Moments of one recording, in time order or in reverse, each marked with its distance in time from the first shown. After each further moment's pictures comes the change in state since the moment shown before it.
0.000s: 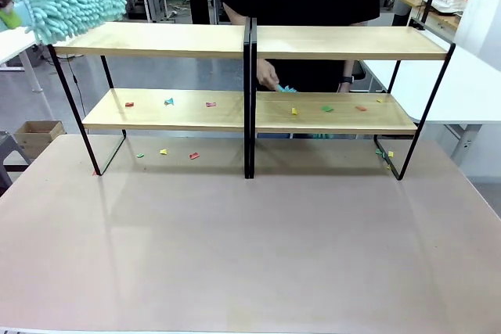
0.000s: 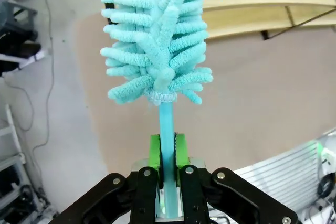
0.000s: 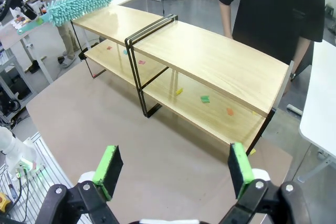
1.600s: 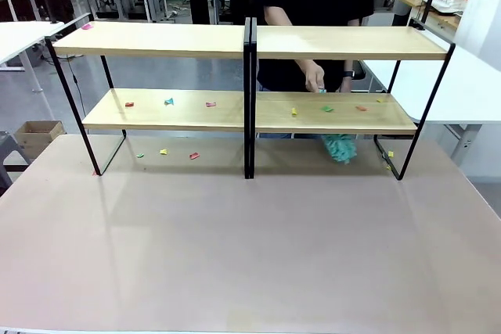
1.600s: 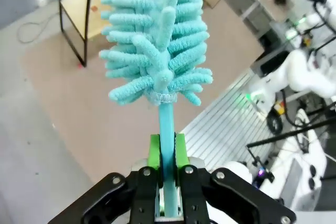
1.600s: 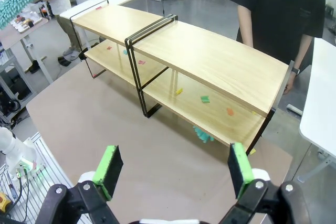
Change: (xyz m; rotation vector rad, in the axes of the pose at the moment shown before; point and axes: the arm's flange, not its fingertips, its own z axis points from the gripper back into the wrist) left arm -0.219 0.197 0.120 -0.572 -0.321 -0.196; right arm 0.000 0.000 0.000 0.000 0.000 -0.001
